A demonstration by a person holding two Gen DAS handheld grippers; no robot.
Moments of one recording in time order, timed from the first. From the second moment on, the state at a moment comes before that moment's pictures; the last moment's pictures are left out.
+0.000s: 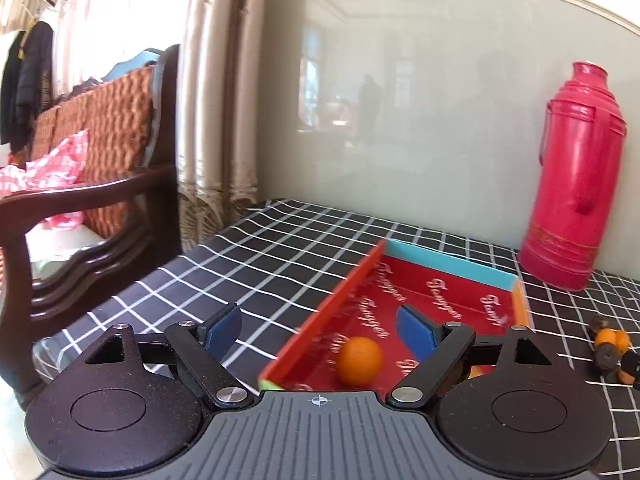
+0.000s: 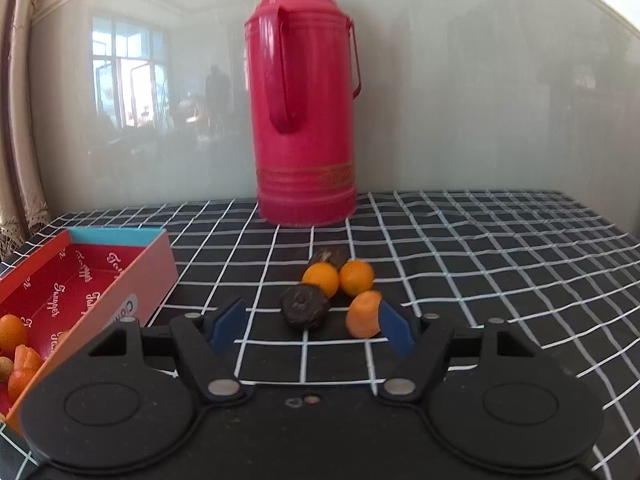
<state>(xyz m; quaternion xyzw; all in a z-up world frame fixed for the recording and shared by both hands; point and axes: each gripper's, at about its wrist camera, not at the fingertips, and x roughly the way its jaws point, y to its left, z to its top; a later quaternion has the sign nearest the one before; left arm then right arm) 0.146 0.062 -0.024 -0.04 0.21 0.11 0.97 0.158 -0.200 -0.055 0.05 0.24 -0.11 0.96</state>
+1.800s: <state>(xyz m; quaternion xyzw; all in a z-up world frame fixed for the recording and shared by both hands) 0.147 0.133 -0.043 -0.09 0.21 0.21 0.95 0.151 -0.093 -0.035 -0.01 0.17 0.12 0.98</state>
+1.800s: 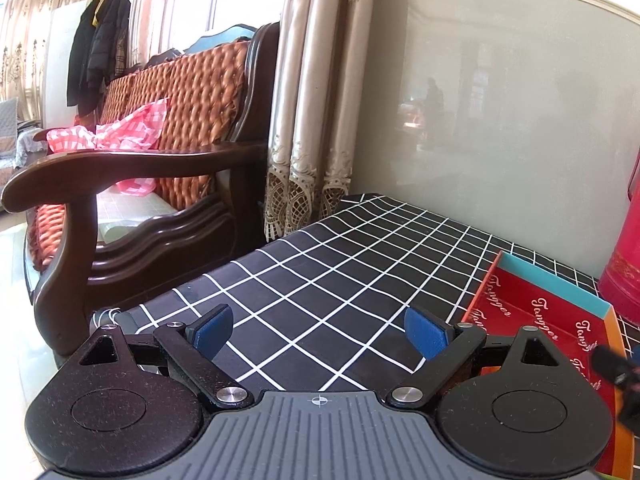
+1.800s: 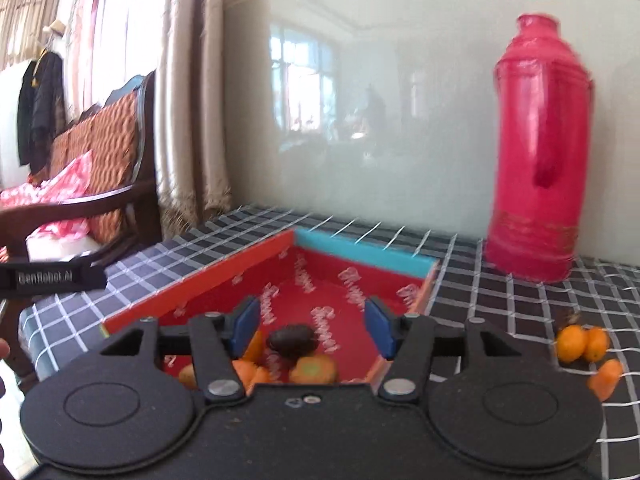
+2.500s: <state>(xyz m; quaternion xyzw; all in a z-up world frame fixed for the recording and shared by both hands) 0.148 0.019 -0.033 -0.02 0.19 0.09 0.98 0.110 -0.225 -0.023 0.00 0.11 -0.27 0.96</state>
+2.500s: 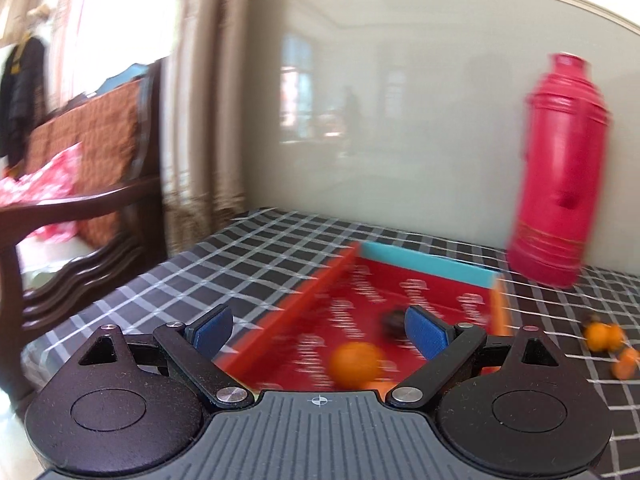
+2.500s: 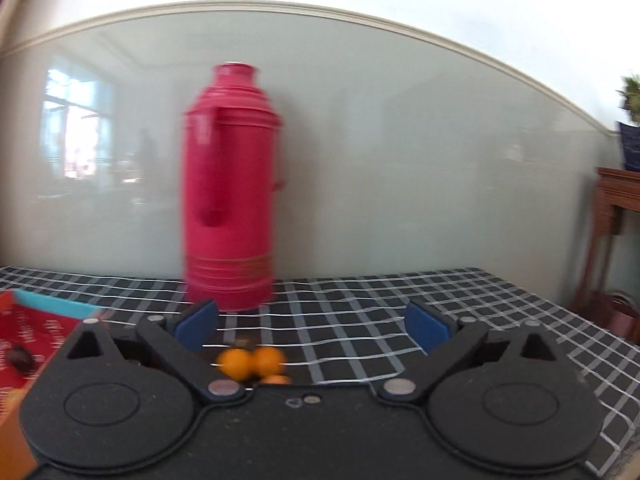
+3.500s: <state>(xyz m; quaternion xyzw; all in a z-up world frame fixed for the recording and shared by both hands) 0.199 -0.245 -0.083 0.10 0.28 -0.17 0.94 0.050 -0.346 -0.034 0.05 0.11 -0.45 0.89</state>
